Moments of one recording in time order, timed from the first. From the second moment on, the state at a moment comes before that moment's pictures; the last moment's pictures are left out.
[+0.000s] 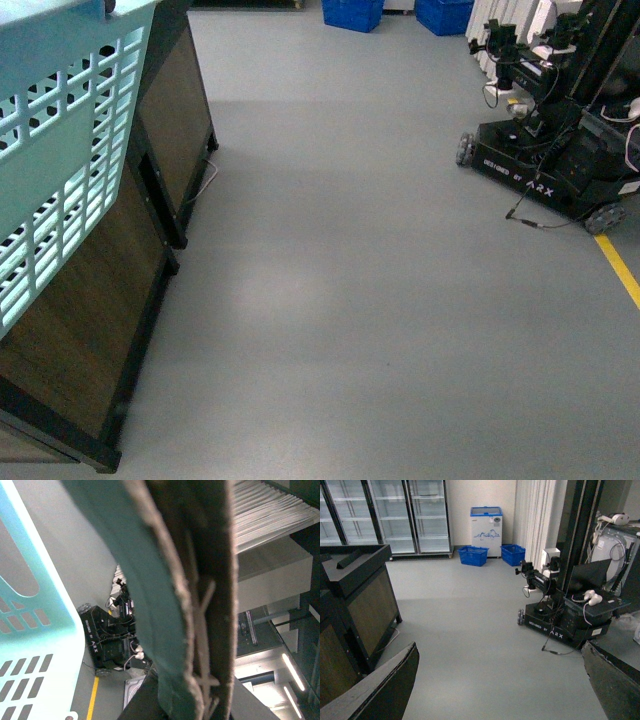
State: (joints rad) left arm -0.20 0.89 0.60 0.34 -0.05 -1.10; right arm 0.00 0.00 0.01 0.00 0.00 0.00
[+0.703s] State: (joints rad) left arm -0.20 0.89 0.60 0.34 -0.05 -1.10; right arm 0.00 0.00 0.01 0.00 0.00 0.00
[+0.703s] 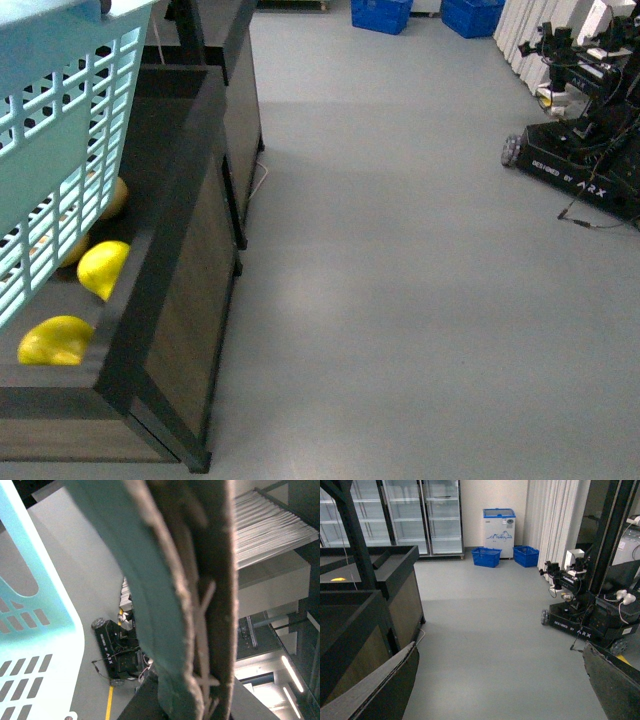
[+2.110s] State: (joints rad) left arm -0.20 0.89 0.60 0.34 -0.05 -1.10; right arm 0.00 0.00 0.01 0.00 0.00 0.00
